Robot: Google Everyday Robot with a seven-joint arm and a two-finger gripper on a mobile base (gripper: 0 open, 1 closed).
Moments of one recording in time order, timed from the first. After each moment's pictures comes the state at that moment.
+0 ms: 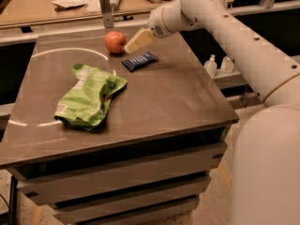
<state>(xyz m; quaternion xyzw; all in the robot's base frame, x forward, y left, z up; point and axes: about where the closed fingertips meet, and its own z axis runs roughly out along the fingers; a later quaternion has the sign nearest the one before) 0.804 0.024 0.916 -0.49 0.71 0.13 0.49</state>
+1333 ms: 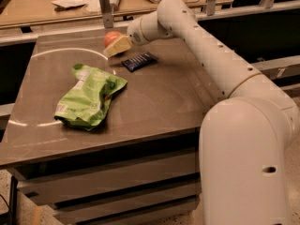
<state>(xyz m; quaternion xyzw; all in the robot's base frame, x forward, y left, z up) 0.827 0.105 0.873 -0.47 0.72 0.22 0.47</state>
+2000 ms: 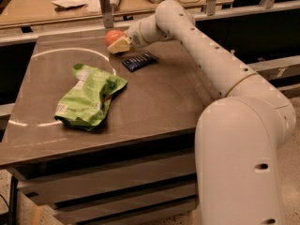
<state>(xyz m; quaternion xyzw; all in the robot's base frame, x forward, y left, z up) 0.837 0.105 0.859 -0.46 0.72 0.21 0.47</state>
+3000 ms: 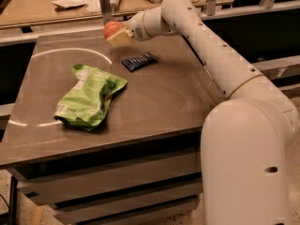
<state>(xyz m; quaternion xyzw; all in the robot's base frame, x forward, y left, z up) 0.829 0.103 0.896 -0.47 0.69 0.23 0.49</state>
